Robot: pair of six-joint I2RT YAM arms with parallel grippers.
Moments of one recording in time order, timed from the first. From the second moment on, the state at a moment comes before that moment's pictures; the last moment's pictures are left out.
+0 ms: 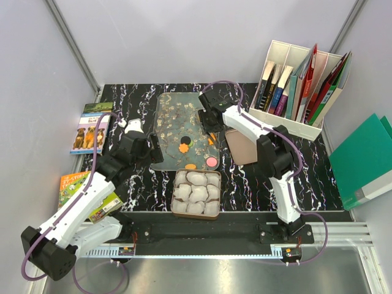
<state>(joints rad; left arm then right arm) -0.52 0.94 0.87 -0.70 -0.30 -0.57 0.59 2.19 1.88 -0.72 0.09 0.31</state>
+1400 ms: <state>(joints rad) -0.52 1.01 0.87 -0.70 -0.32 -0.58 1.09 1.19 1.08 -0.76 0.14 0.61</state>
